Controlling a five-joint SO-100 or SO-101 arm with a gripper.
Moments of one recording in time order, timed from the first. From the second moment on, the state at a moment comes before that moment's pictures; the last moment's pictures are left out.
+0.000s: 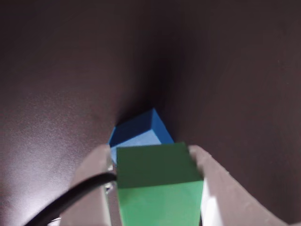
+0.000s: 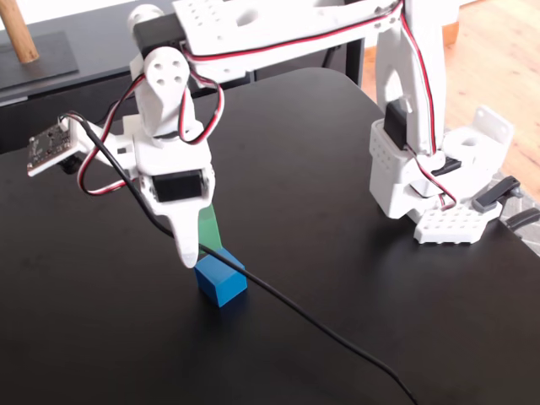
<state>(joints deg) 7.0 81.3 79.5 81.7 -85.5</state>
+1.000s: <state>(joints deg) 4.2 85.0 93.5 69.3 -84.0</state>
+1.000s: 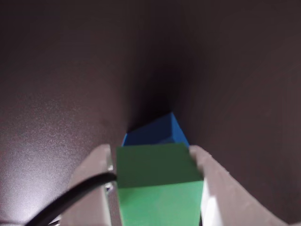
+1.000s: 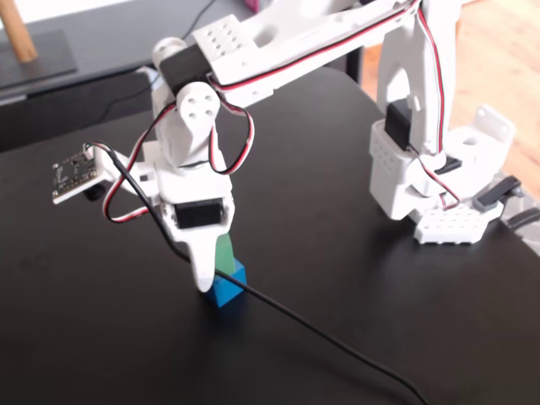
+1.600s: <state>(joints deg) 7.7 85.0 94.2 72.2 -88.2</state>
